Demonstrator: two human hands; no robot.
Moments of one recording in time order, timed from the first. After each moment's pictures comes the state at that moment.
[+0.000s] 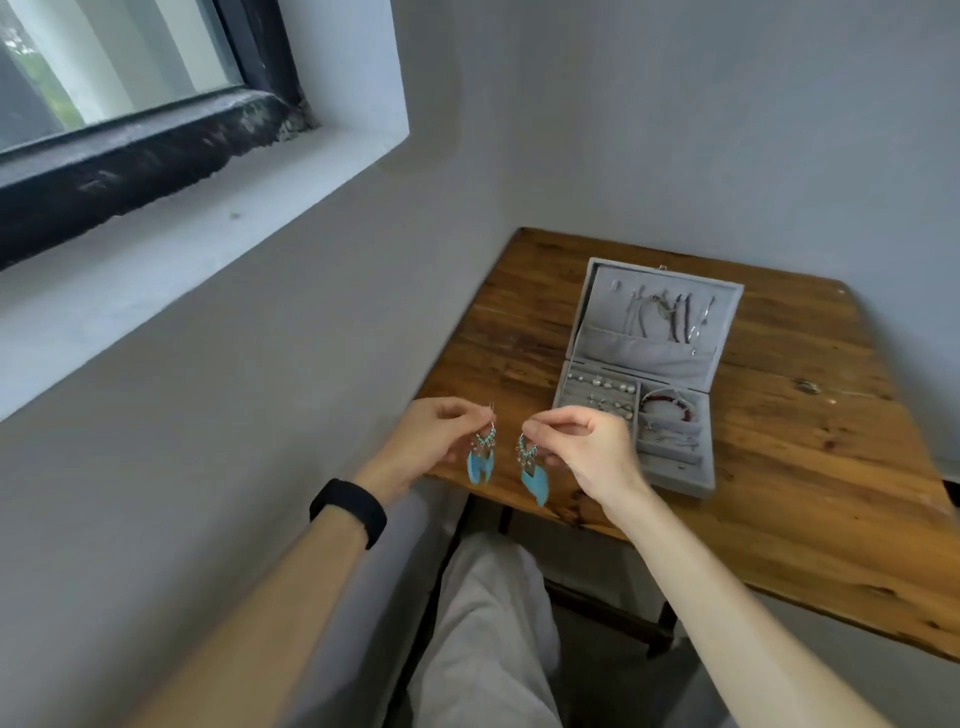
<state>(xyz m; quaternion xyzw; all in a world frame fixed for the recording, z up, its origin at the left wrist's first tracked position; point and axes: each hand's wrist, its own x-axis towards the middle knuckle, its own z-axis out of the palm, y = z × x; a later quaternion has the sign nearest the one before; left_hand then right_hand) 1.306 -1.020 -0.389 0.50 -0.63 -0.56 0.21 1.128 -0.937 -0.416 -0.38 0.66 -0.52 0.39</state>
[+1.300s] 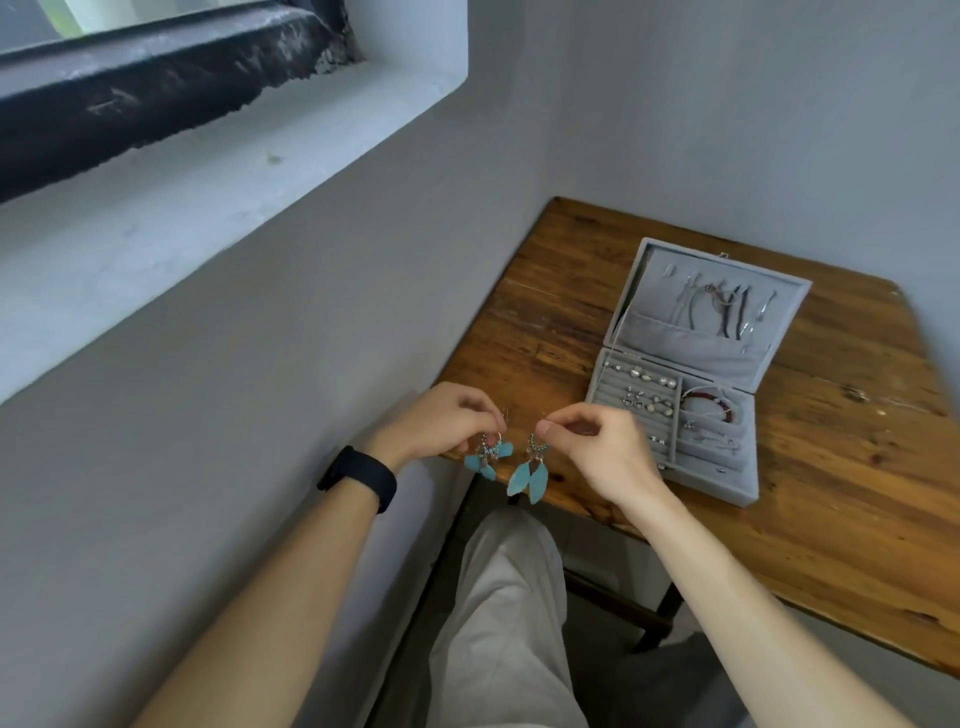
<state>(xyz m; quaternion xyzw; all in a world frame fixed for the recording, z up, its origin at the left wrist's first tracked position) 1.328 -1.062 -0.412 0.45 -0.74 -0.49 0.08 1.141 -0.960 -0.430 -0.47 0.74 -0.37 0.31</state>
